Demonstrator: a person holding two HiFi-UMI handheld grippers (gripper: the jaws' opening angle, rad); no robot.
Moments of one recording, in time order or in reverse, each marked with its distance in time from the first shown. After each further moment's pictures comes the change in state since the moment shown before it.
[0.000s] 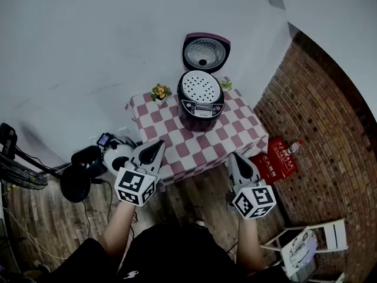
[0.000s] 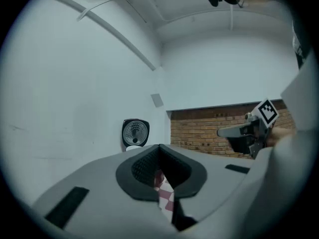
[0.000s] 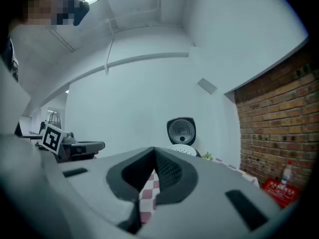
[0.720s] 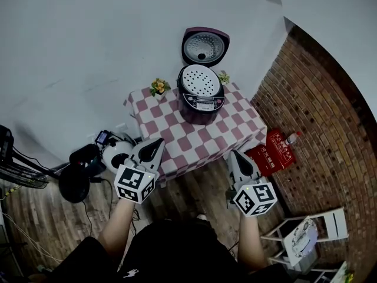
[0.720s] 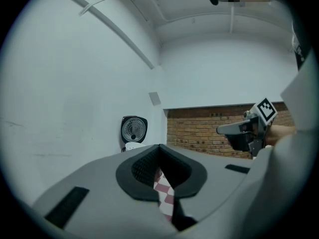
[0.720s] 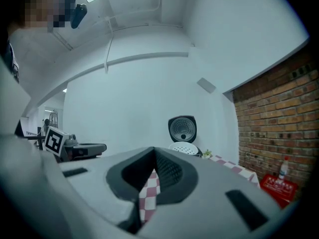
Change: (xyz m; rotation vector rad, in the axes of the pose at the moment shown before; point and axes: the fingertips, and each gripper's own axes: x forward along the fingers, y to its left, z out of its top) left arm -0.024 0.017 -0.014 -0.009 0.025 -0.049; right arm -0.005 0.034 -0.009 0.009 0.011 -0.022
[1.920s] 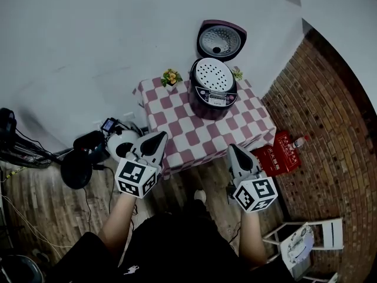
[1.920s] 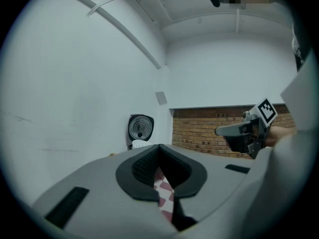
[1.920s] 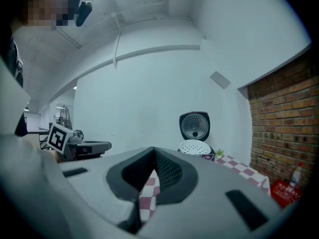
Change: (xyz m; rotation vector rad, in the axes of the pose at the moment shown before) left arm -0.011 0.020 -0.012 -0.041 0.000 0.063; right arm 0.032 0.026 -0.010 -0.046 0.046 0.118
